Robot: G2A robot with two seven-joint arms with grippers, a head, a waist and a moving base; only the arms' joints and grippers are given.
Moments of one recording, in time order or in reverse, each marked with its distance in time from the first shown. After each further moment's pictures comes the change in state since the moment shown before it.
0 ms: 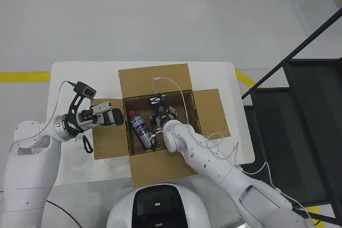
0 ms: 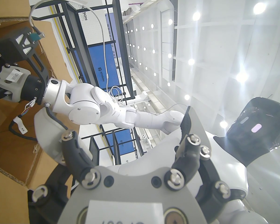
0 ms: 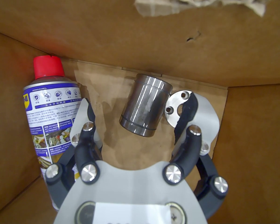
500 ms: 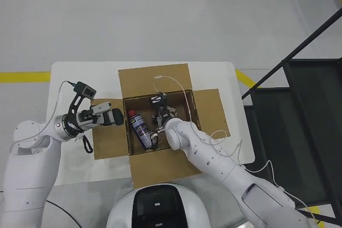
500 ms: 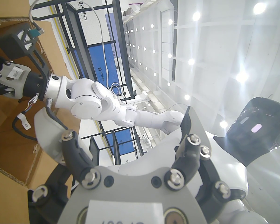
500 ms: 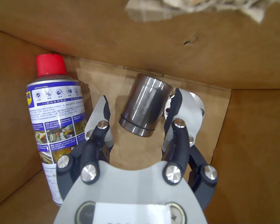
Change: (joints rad) left arm 0.000 0.000 0.000 0.000 0.000 0.000 0.000; right arm 0.008 0.027 -0.005 -0.022 0.037 -0.038 0.025
